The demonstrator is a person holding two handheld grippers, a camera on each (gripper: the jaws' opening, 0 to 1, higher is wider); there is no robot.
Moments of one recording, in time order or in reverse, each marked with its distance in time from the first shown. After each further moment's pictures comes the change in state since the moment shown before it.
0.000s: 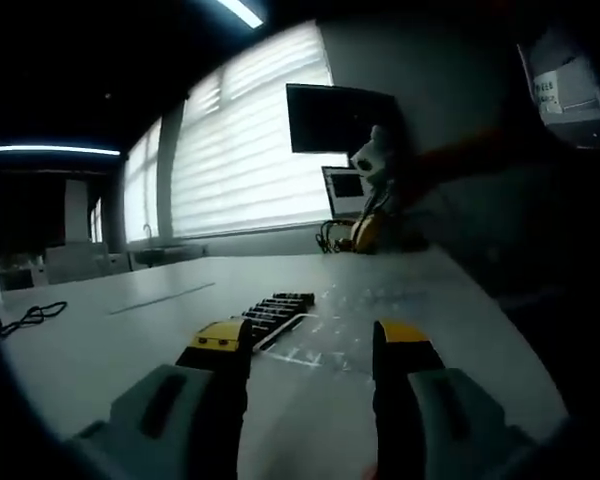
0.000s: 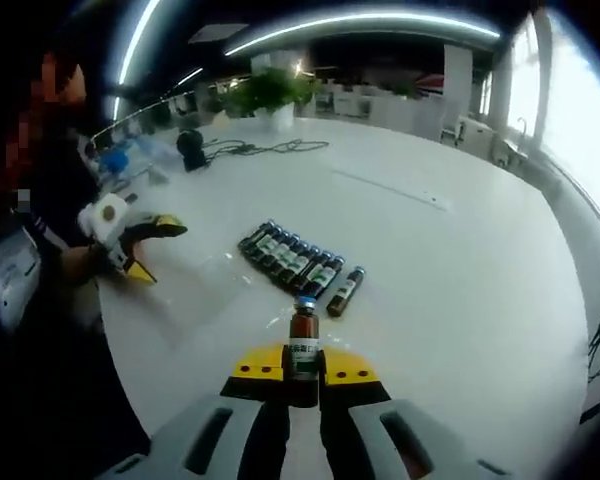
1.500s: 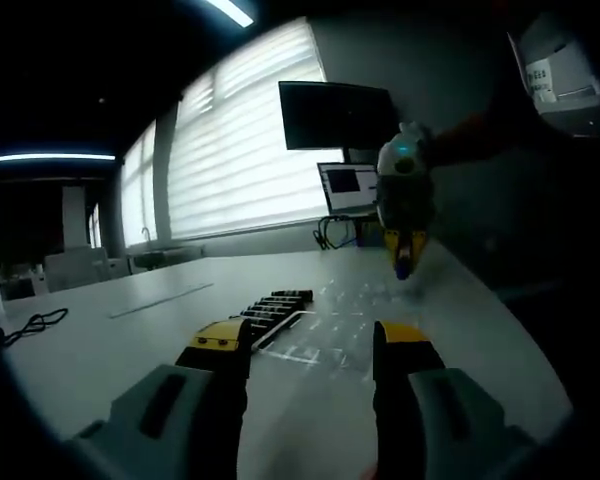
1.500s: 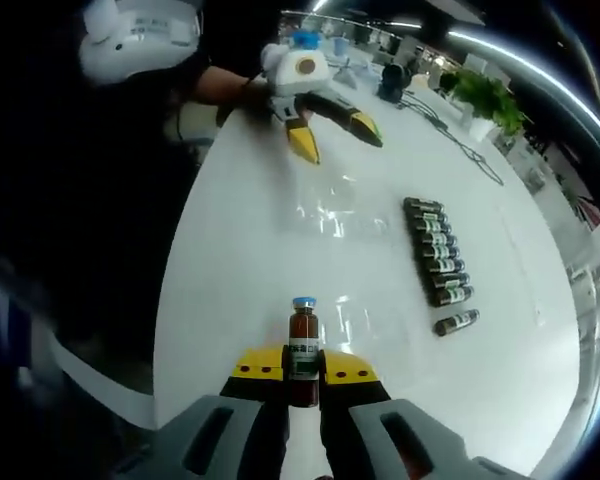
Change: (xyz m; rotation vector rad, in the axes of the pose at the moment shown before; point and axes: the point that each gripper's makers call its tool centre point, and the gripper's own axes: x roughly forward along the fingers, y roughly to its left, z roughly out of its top) left arm 0.001 -0.002 -0.002 0.031 0.011 -0.005; right arm 0.006 0.069 -0.058 -0.773 0.194 0.341
